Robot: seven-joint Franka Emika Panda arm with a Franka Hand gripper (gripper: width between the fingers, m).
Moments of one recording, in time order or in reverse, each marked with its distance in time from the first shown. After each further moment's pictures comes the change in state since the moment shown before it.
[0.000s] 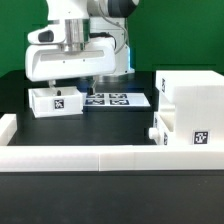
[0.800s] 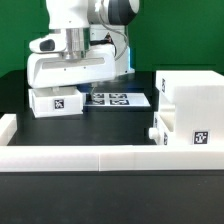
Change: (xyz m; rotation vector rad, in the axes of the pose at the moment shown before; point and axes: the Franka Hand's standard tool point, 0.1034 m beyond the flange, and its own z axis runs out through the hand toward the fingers) arm -0.005 -0.002 0.008 0.006 -0.006 0.004
